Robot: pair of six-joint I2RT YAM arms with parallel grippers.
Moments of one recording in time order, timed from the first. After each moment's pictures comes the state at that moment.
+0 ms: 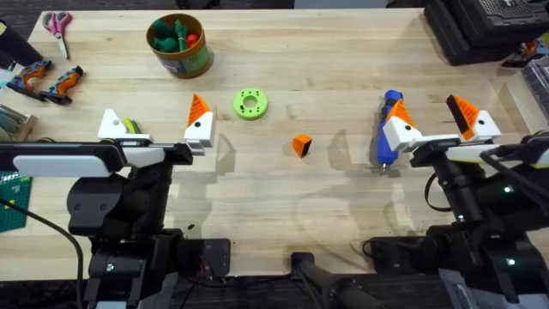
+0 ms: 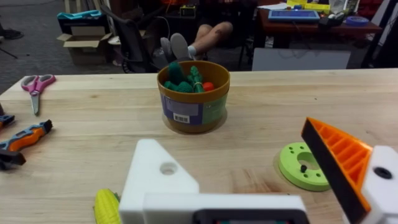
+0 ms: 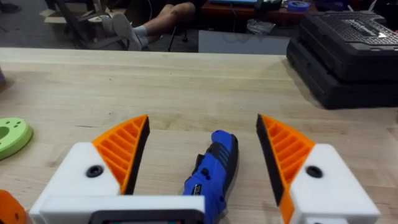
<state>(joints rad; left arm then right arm) 0.00 0.00 0.01 -0.02 0.01 0.00 0.00 0.00 0.01 -0.10 -0.03 0.01</state>
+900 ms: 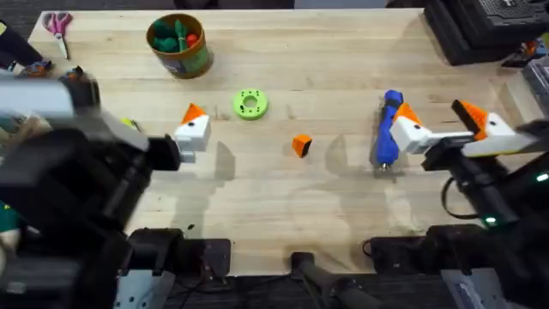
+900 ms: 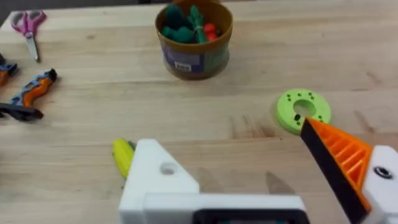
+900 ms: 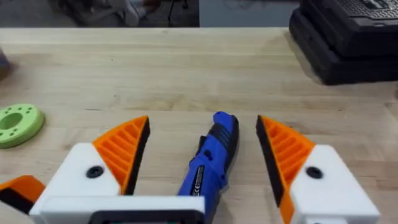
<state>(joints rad) 0.00 0.26 0.40 -0.52 0.00 0.02 0.00 0.09 0.21 -0.37 -0.03 0.04</state>
